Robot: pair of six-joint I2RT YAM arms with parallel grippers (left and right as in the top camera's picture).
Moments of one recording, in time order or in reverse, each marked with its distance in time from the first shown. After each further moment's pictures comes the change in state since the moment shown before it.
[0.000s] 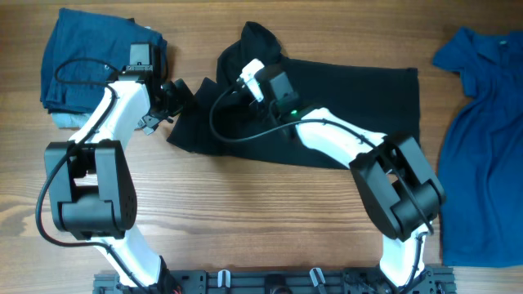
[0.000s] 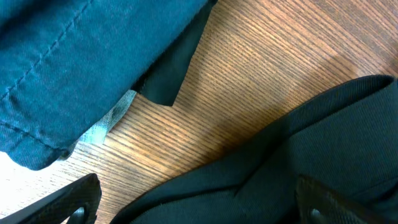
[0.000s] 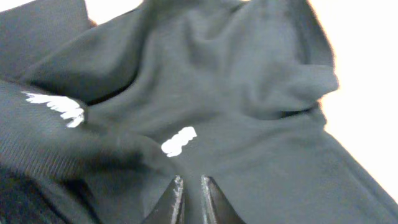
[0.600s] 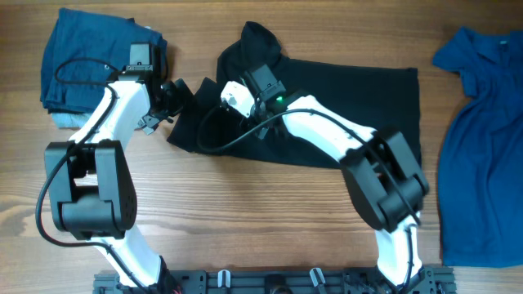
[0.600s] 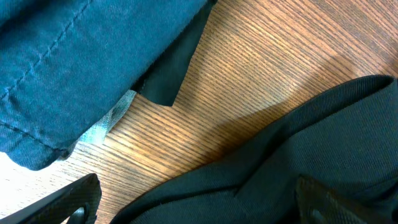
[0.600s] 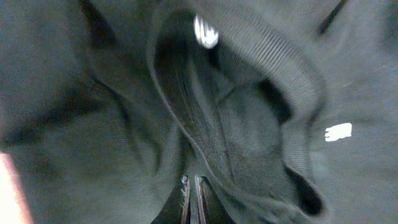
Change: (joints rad) left arm 0.000 0.000 0.000 0.000 0.000 0.000; right arm 0.040 0.089 0.209 -0.453 -0.282 -0.231
